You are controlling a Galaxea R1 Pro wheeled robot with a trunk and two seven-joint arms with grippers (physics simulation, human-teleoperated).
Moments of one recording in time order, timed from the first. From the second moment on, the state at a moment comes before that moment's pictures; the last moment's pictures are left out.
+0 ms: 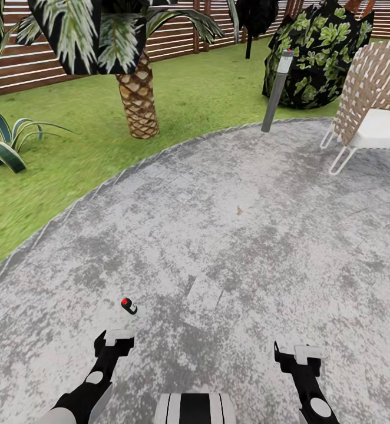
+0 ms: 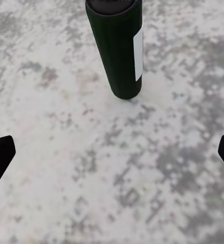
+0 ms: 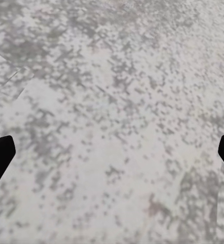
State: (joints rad) left arm -0.55 0.03 -0.06 -0.29 -0.01 -0.39 0.15; right arm -0.26 -0.08 0.00 -0.76 0.00 -0.25 -0.19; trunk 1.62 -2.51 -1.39
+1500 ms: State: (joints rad) left arm -0.55 0.03 -0.06 -0.29 -0.02 -0.40 0.15; right arm -0.26 -0.08 0.00 -0.77 0.00 -0.25 -0.19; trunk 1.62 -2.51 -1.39
